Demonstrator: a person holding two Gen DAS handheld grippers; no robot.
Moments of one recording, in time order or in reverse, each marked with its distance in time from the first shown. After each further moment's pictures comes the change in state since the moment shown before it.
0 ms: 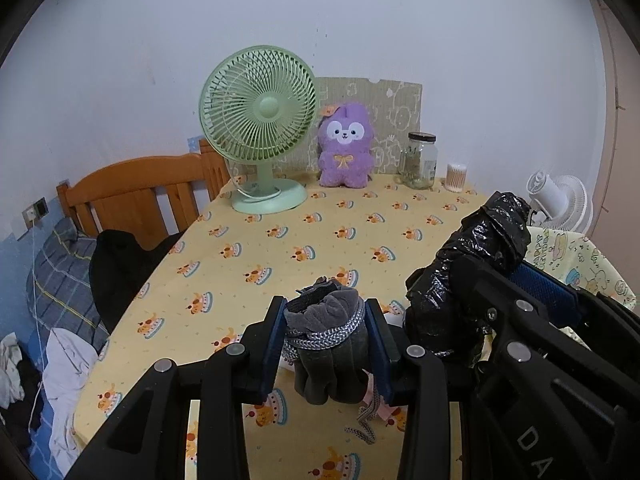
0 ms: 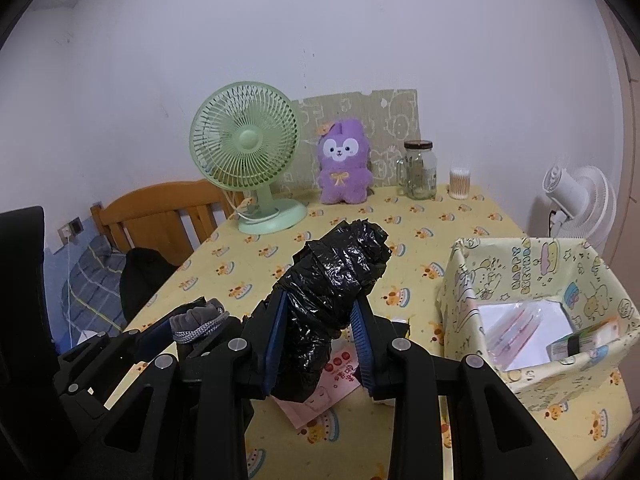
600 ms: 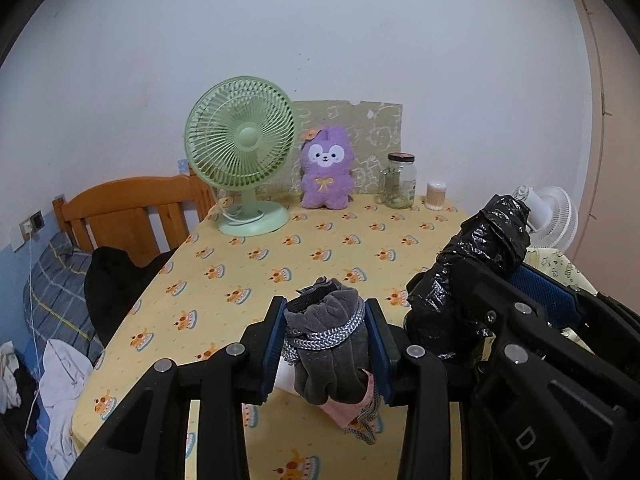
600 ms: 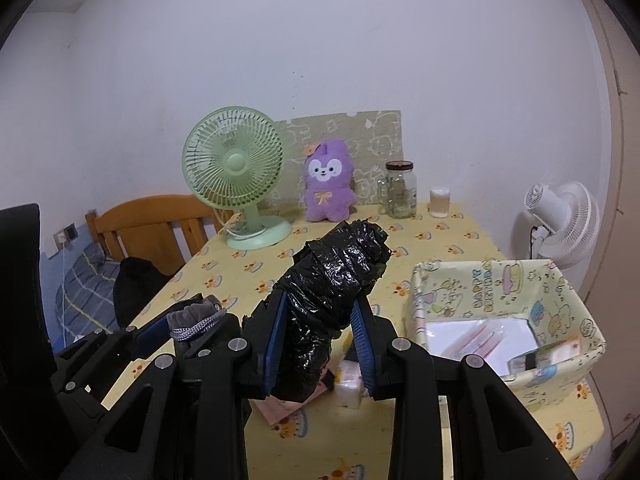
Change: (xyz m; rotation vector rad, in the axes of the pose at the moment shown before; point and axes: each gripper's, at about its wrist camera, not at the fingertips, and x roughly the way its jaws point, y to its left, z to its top) left arm -0.025 -0.030 0.011 0.013 -0.061 -0.030; right arm -0.033 -0.024 0.013 -0.009 -0.042 -0.033
